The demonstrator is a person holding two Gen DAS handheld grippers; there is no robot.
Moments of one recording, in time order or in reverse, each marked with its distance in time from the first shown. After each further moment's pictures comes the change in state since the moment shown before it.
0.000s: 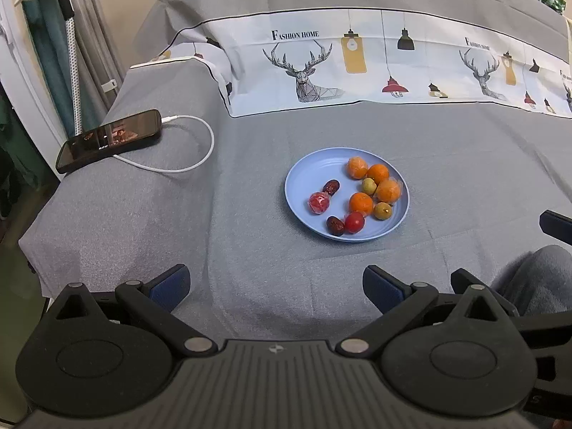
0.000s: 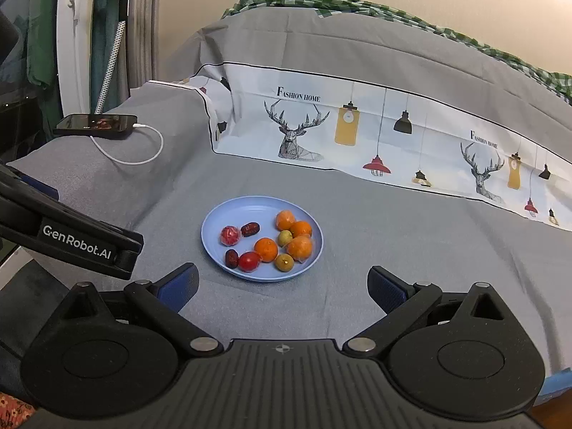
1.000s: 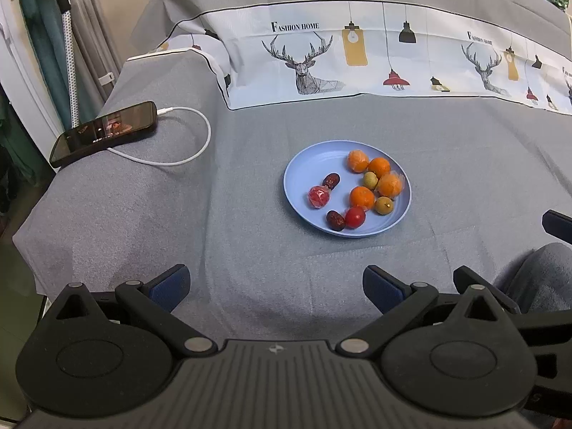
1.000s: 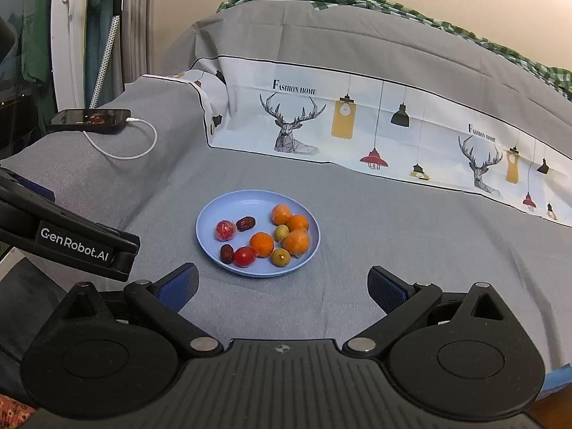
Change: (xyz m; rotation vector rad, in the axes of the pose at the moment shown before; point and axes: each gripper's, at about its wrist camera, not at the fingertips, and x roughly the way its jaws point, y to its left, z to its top) left arm 0.011 -0.001 0.001 0.000 0.027 -0.001; right arm 0.007 0.000 -0.001 0.008 0.021 -0.013
